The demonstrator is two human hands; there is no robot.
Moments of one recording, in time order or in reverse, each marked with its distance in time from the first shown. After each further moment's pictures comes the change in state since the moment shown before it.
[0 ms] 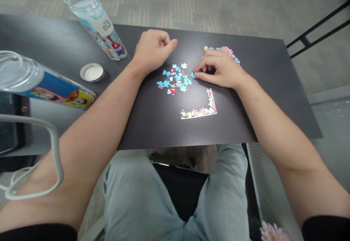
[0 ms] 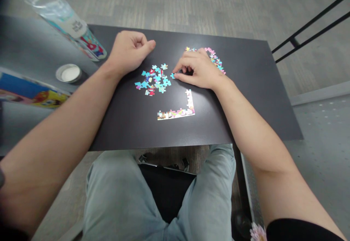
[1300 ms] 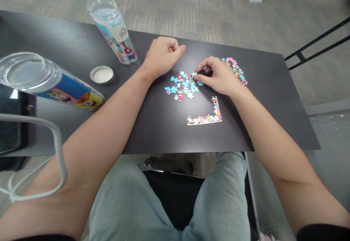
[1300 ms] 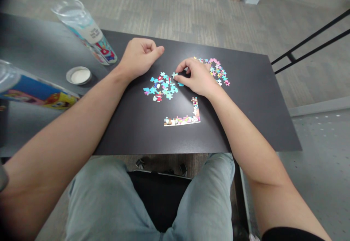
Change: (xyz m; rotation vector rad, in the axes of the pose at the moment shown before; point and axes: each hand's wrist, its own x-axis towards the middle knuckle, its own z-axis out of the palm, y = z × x) left_hand -0.003 0.006 0.004 -0.078 0.086 -0.017; right_hand 0.023 -0.021 0.021 0.025 0.061 0.301
